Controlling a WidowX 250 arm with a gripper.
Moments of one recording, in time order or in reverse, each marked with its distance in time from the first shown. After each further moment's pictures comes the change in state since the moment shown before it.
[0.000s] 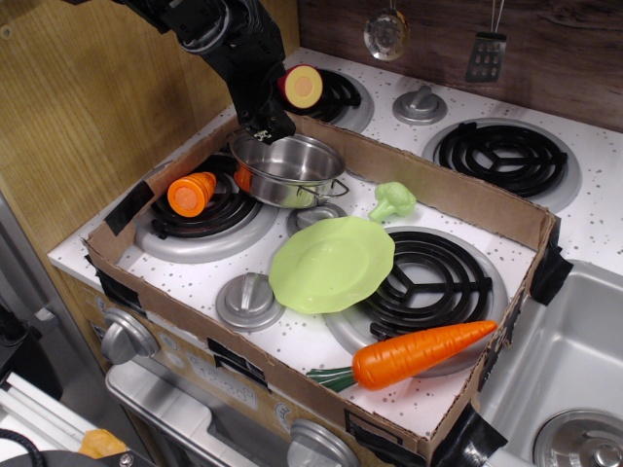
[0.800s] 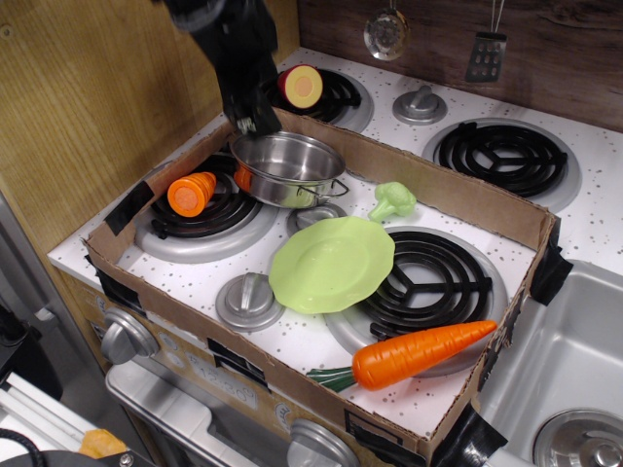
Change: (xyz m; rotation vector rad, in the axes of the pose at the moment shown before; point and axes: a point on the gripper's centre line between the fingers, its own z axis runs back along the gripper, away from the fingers) arm 0.004 0.001 0.018 -0.110 0.083 -0.053
